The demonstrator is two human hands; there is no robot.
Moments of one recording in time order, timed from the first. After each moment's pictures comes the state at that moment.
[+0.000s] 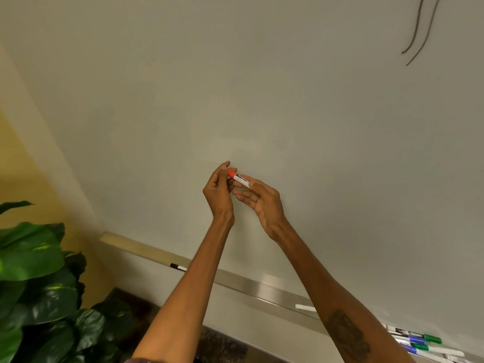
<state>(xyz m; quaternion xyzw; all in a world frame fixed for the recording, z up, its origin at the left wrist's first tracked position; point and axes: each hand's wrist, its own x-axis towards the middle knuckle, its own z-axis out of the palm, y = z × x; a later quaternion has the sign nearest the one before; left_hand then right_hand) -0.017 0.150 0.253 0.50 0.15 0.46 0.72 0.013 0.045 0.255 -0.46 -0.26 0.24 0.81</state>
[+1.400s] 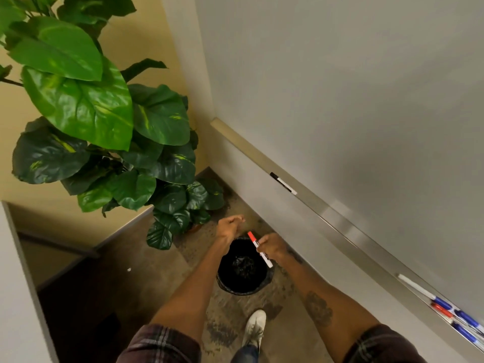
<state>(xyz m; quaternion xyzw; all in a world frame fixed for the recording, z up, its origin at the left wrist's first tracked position) -0.281 0.303 -0.087 0.52 0.57 0.15 0.63 -0.164 0.193 -0.110 -0.82 -0.24 0.47 0.21</state>
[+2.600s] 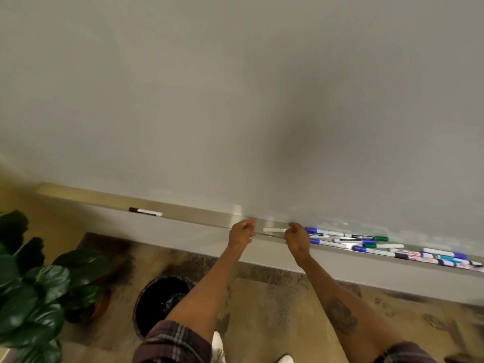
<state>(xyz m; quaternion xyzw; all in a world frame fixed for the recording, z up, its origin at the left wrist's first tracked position) -0.024 0.015 -0.055 0.67 0.32 -0.09 0.67 0.021 -0.162 -0.070 -0.86 0.11 0.15 0.47</state>
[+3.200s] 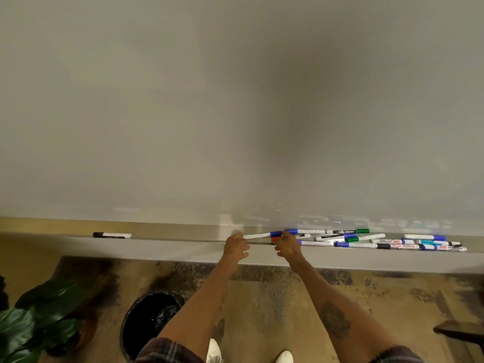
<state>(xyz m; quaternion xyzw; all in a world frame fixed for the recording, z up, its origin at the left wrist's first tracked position) 0.018 -0.030 -0.090 0.60 0.40 -0.19 0.67 0.053 -0.199 -0.092 -0.74 0.24 0.28 0.56</state>
